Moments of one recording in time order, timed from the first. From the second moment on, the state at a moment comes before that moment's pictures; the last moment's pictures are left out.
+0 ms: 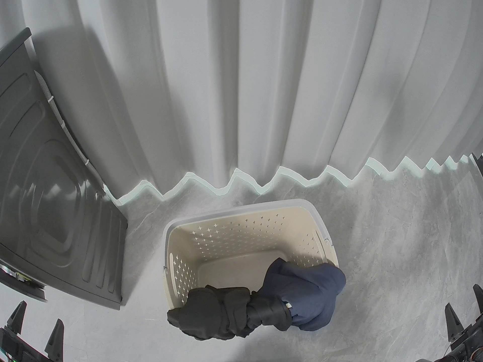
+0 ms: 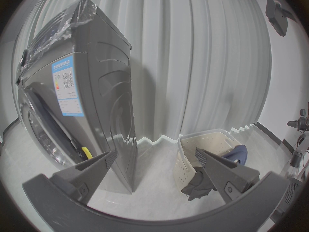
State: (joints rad) left arm 0.00 0.02 -0.02 0.00 0.01 -0.03; right arm 0.01 0.02 -0.02 0.00 0.02 -0.01
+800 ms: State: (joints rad) left arm 0.00 0.02 -0.02 0.00 0.01 -0.03; right arm 0.01 0.02 -0.02 0.00 0.02 -0.01
